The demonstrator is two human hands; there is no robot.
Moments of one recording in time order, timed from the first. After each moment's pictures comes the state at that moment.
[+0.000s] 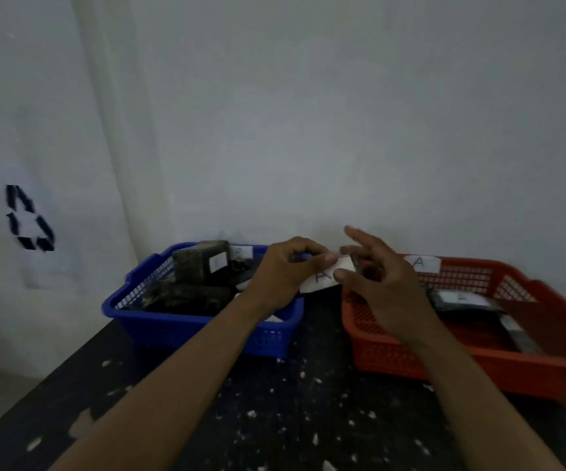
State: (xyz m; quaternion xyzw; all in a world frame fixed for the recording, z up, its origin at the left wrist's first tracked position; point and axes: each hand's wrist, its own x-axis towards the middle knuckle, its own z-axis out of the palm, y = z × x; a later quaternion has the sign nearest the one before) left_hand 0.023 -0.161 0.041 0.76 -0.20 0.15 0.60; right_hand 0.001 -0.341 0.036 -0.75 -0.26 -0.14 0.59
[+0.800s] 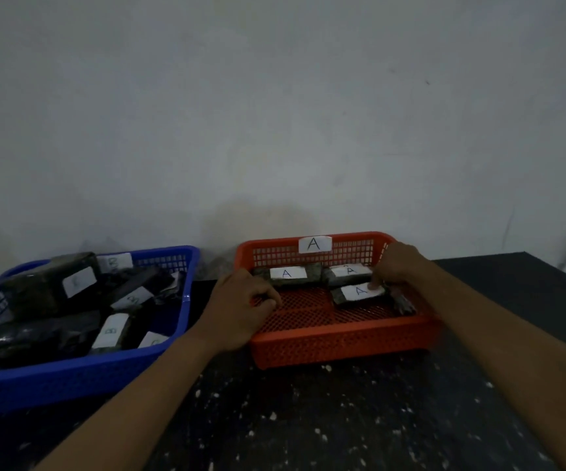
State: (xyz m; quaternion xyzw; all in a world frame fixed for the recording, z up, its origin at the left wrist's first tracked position) left_hand 0.066 -0.233 -0.025 0.90 -0.29 0.15 0.29; right_hand 0.104 -0.539 0.011 -0.95 0.18 0.03 0.26
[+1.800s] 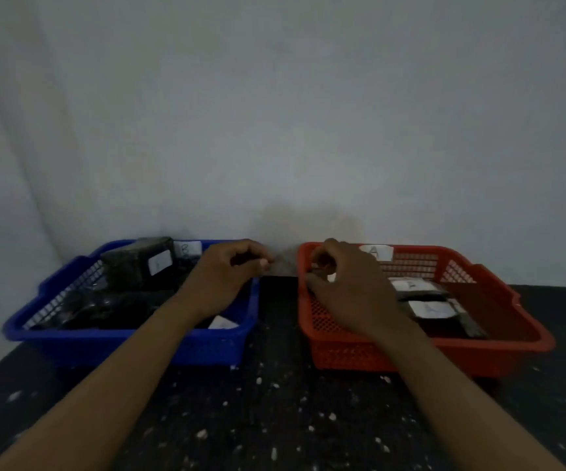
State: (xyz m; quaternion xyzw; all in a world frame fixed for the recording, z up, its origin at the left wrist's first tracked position) left_hand 0.044 -0.127 0.026 0.83 -0.19 0.11 0.51; right_hand 0.027 -0.344 0.028 -0.90 -0.19 -0.26 0.30
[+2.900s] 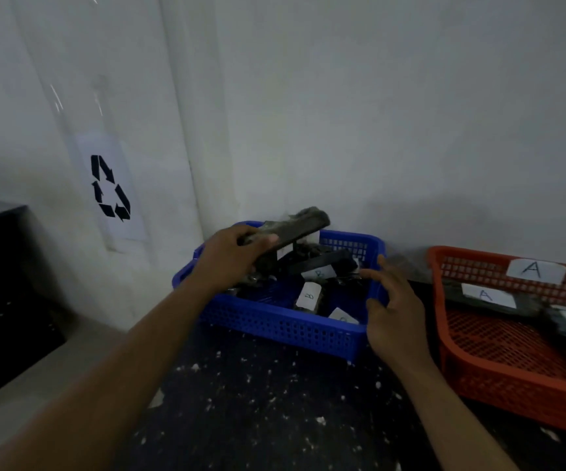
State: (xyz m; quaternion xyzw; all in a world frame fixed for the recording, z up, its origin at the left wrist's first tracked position) left_hand 0.019 0.023 0.020 0.87 0.05 0.23 0.43; right_hand 0.050 -0.232 -0.050 -0.80 -0.17 -0.16 0.55
